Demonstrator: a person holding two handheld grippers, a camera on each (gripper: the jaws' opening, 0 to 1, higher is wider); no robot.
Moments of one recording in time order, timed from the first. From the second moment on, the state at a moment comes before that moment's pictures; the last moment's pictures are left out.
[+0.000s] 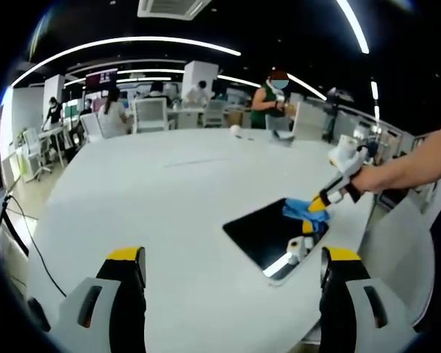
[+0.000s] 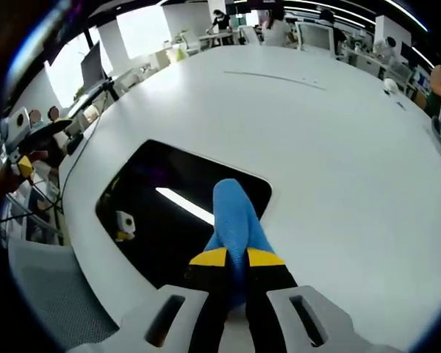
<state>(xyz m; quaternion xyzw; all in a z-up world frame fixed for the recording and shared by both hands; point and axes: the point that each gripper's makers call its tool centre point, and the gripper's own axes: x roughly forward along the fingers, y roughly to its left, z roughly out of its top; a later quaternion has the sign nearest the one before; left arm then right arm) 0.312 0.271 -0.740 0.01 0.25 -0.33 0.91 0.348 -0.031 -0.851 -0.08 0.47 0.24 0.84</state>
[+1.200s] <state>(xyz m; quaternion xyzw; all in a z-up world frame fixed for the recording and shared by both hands) 0.306 0.267 -0.738 0.01 0.25 -0.33 0.91 0.312 -0.031 -0.852 -0.08 0.48 0.22 0.85</state>
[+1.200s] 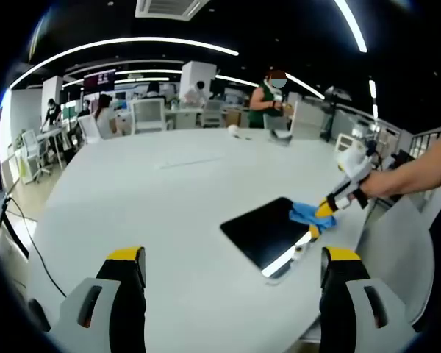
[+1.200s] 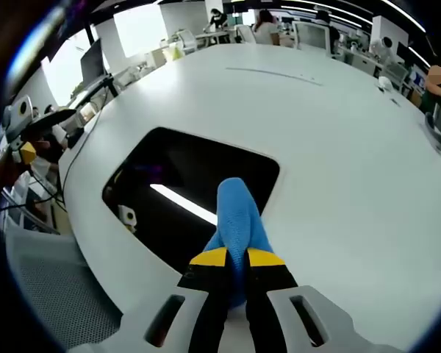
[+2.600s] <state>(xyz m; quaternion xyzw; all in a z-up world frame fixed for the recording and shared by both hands) 0.301 0.268 -0.742 0.01 0.25 -0.33 0.91 0.285 -0.031 -0.852 -0.07 0.48 0.21 0.85</state>
